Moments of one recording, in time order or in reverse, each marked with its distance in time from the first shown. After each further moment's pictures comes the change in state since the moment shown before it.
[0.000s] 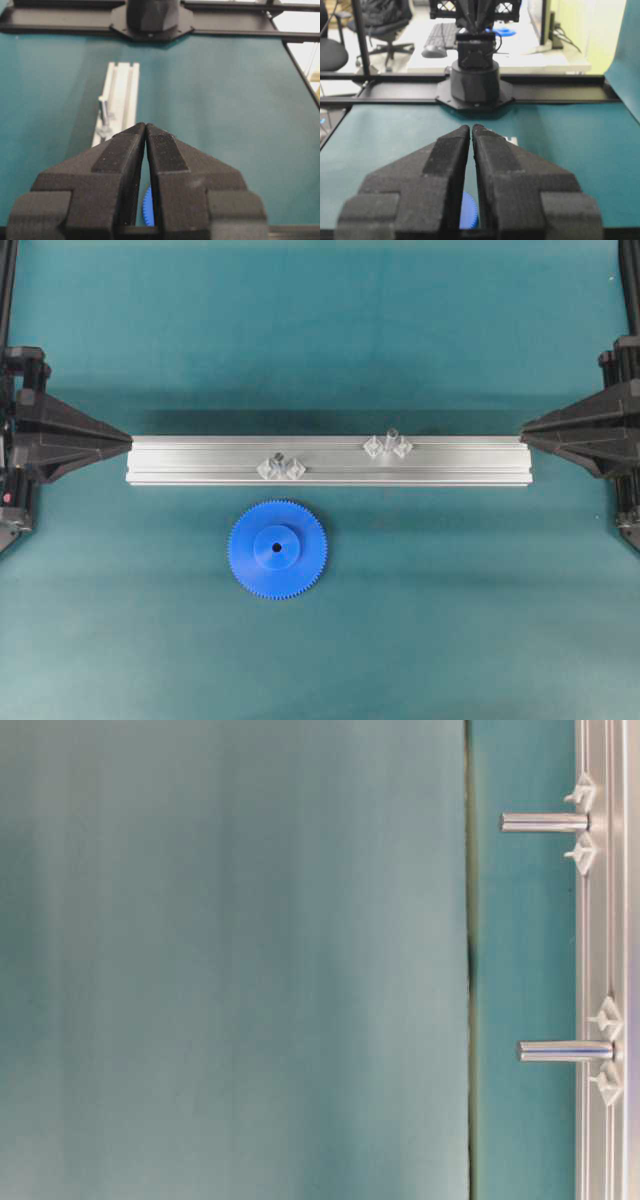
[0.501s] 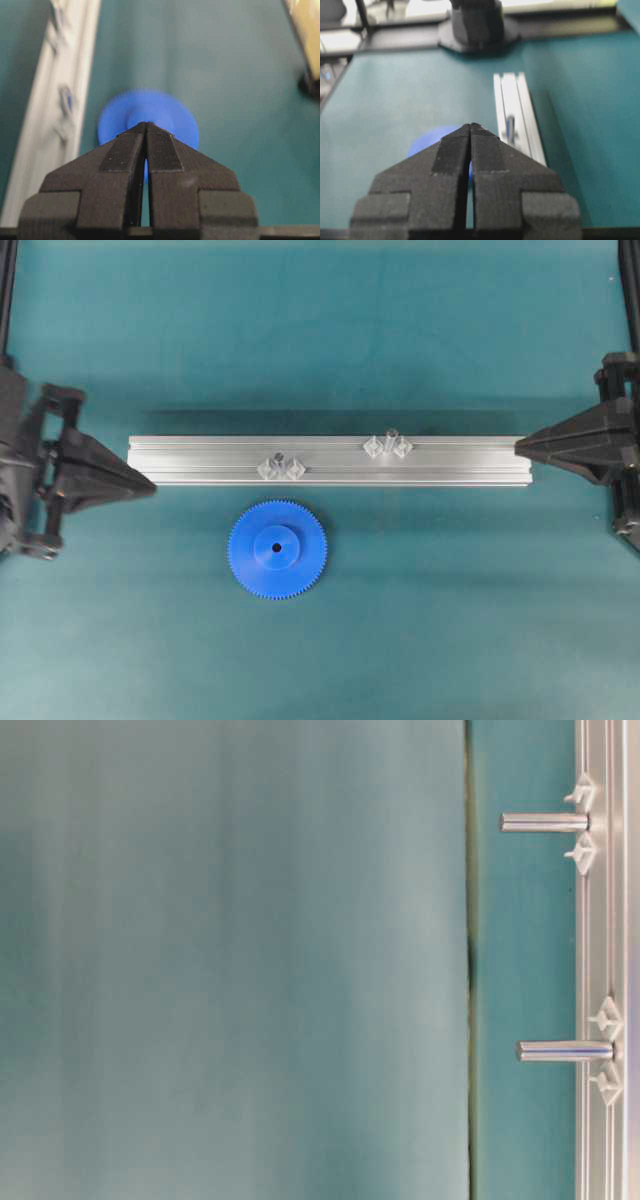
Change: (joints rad) left arm -0.086 0.187 -0.080 0.012 0.249 -0.166; right arm -0.002 -0.025 0.031 0.026 0.186 0.063
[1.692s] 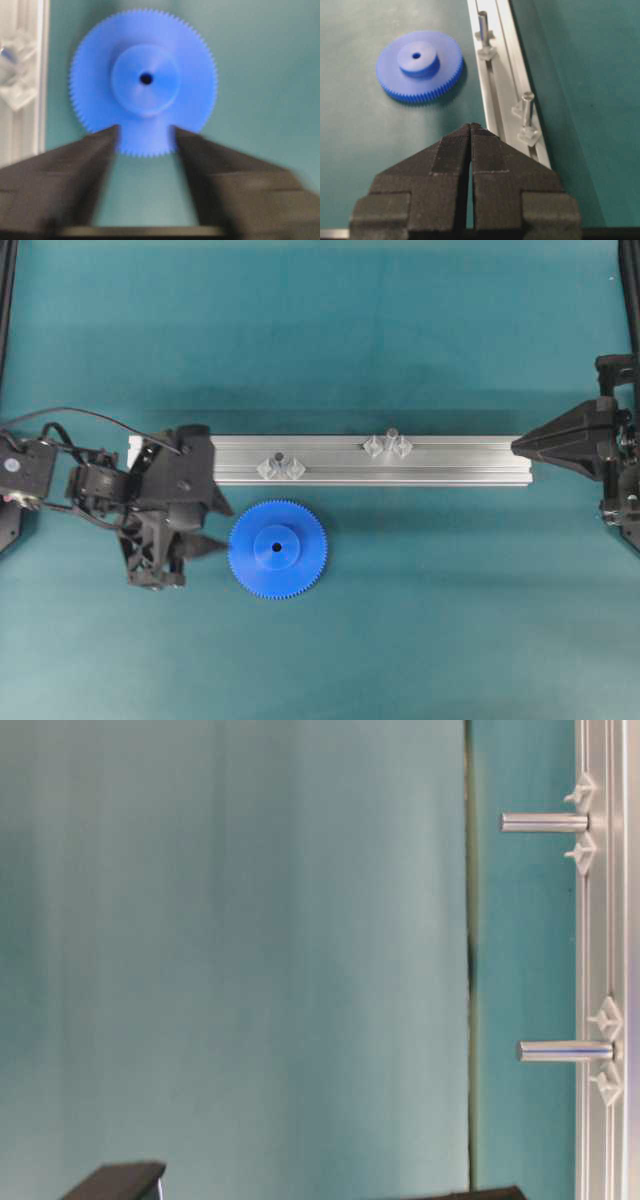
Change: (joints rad) left arm -0.046 0.512 -0.267 0.000 0.117 0.023; right arm -0.057 0.026 -0.051 0.002 0.316 0.038
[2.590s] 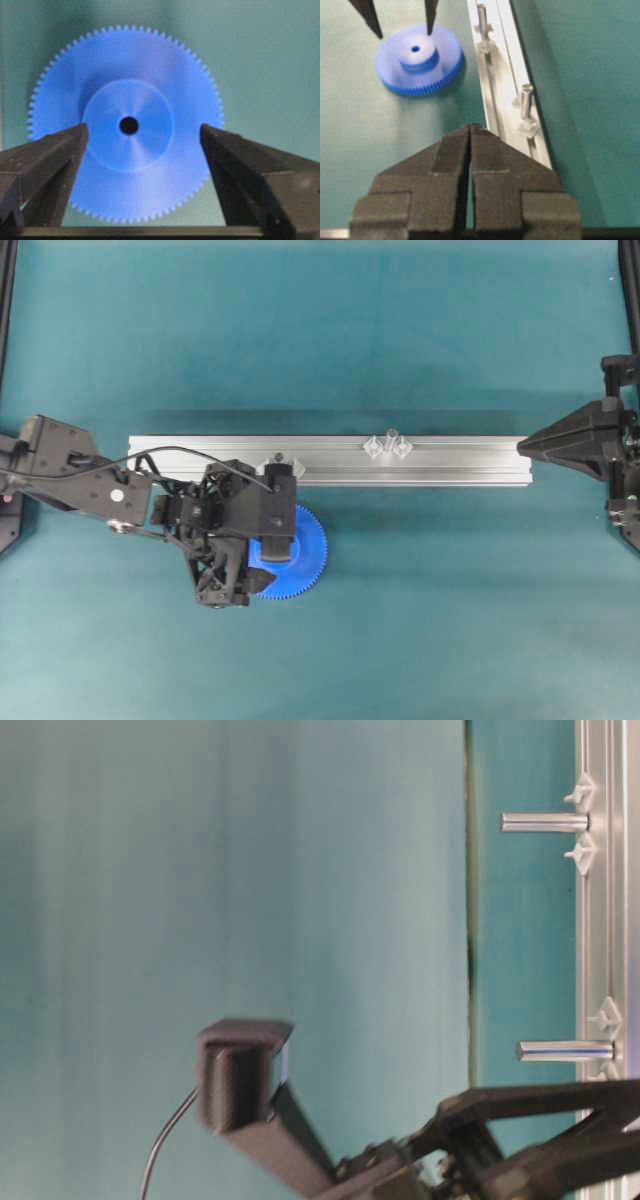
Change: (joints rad) left arm -0.017 0.311 -0.176 0.000 0.003 0.002; right arm -0.003 -0.034 0.000 0.002 0.057 0.000
